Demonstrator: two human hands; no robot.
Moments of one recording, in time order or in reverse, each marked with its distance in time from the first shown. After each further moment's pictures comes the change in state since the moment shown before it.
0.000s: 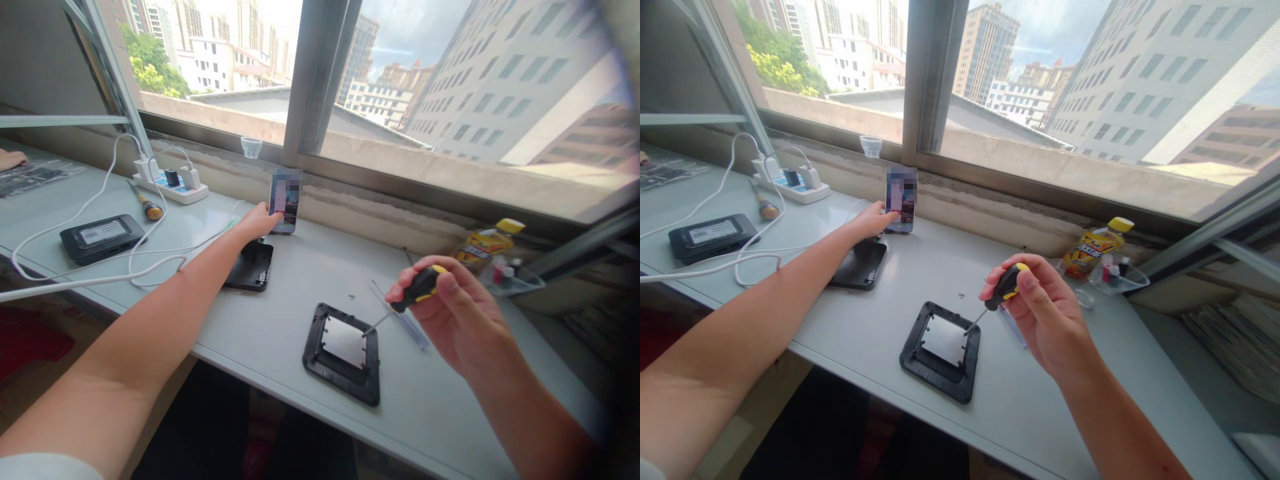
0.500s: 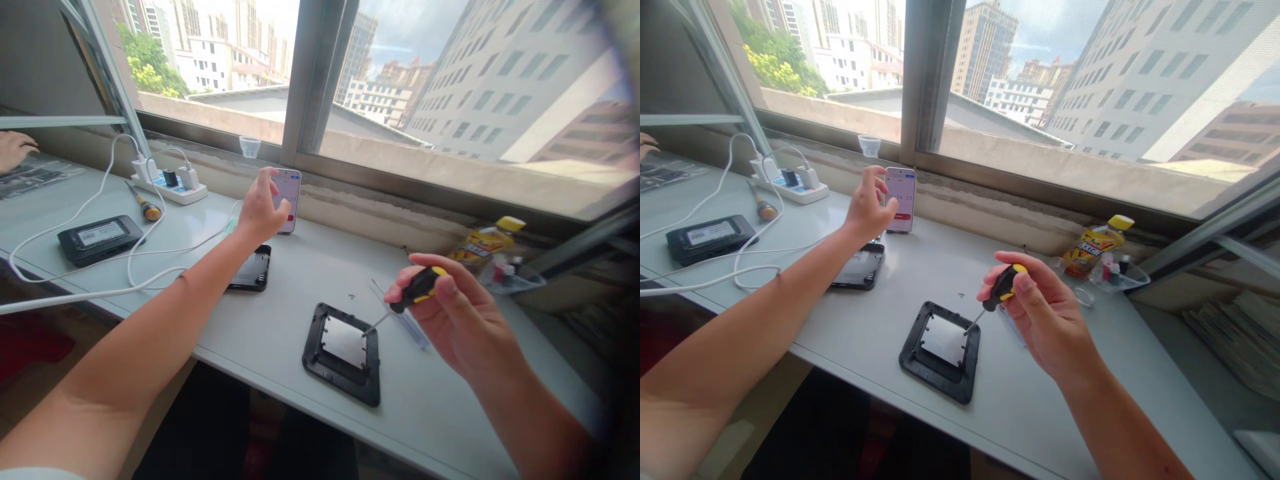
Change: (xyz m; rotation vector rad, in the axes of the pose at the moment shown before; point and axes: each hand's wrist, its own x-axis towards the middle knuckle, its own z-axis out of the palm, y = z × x) left_hand -0.034 0.036 -0.009 -0.041 0.419 0.437; right_hand -0.002 -0.002 0.005 -0.034 -0.023 -0.041
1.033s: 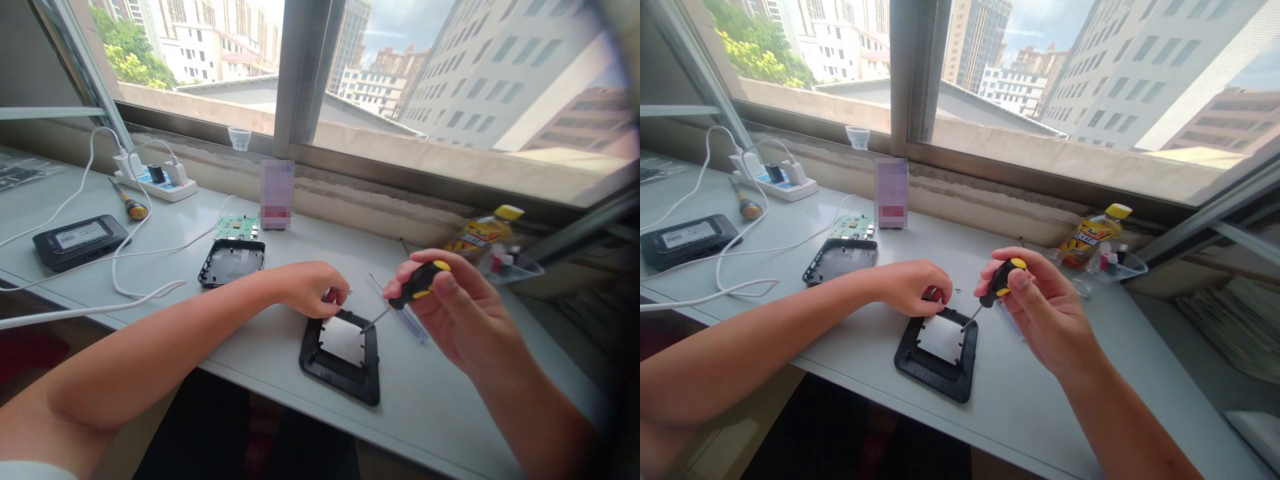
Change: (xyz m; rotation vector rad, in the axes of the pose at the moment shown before) left_hand -0.075 0.065 0.023 -0.365 -1.157 0.500; right_hand -0.003 0.003 -0.005 -0.003 -0.017 0.025
